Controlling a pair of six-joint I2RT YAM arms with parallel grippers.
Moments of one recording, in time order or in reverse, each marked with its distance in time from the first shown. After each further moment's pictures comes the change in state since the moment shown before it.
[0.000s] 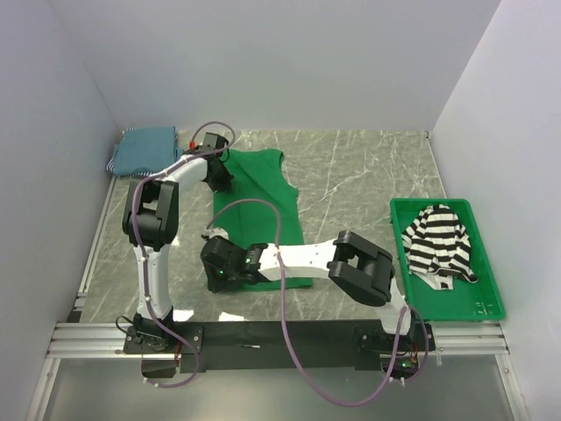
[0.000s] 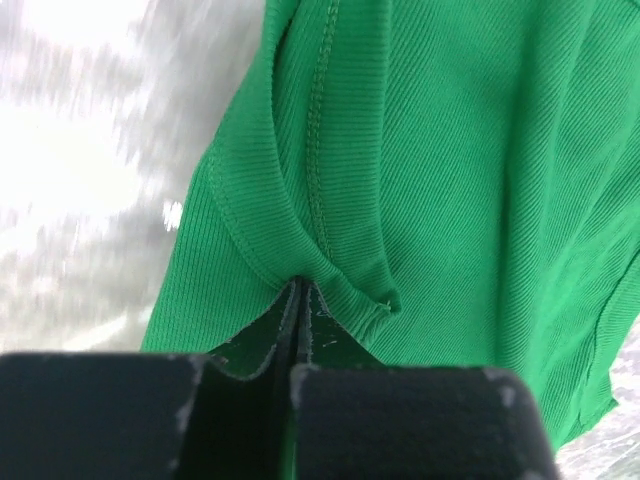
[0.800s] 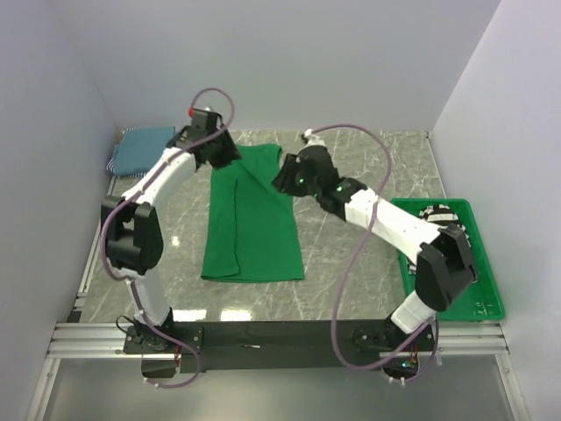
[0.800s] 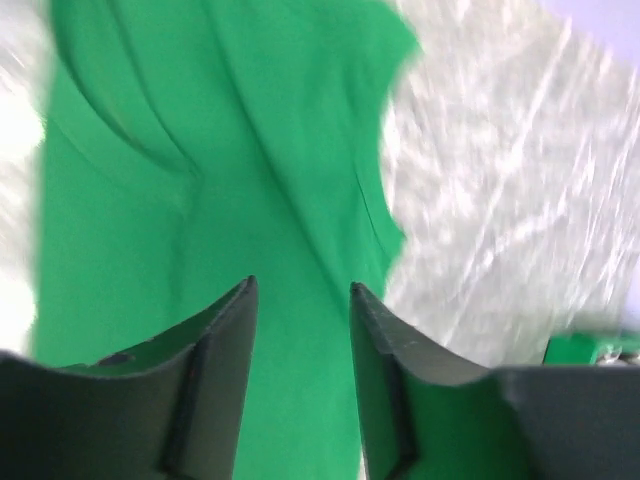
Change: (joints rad) left arm -0.002 -0.224 0.097 0.007 0.171 0.143; right arm -0.540 -0.457 -0.139 0.095 0.002 -0.089
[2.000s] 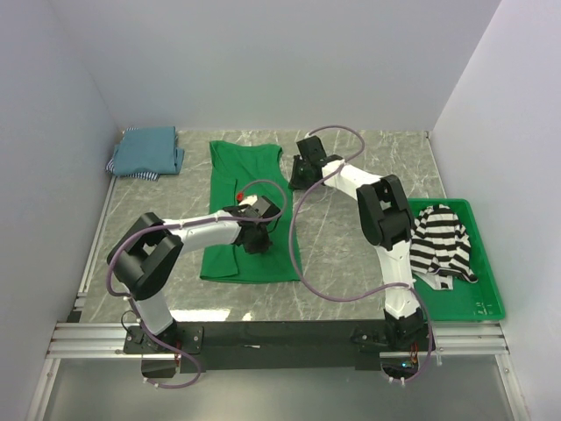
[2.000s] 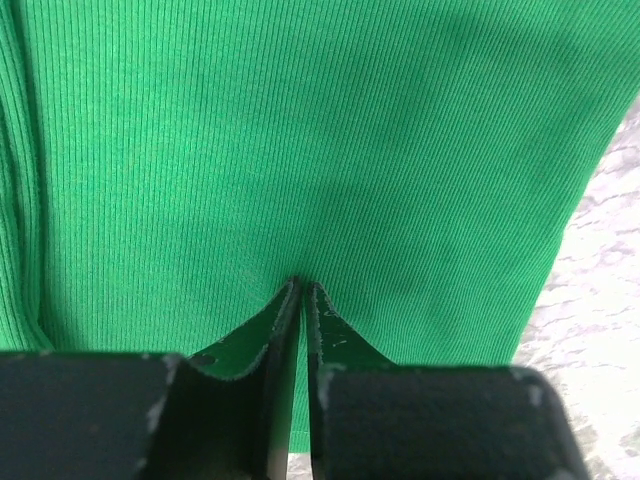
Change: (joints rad) left arm -0.528 -0.159 -0.618 0.027 -0.264 -0.316; right arm -0.279 0.668 0.443 -0.175 -0.100 -0.109
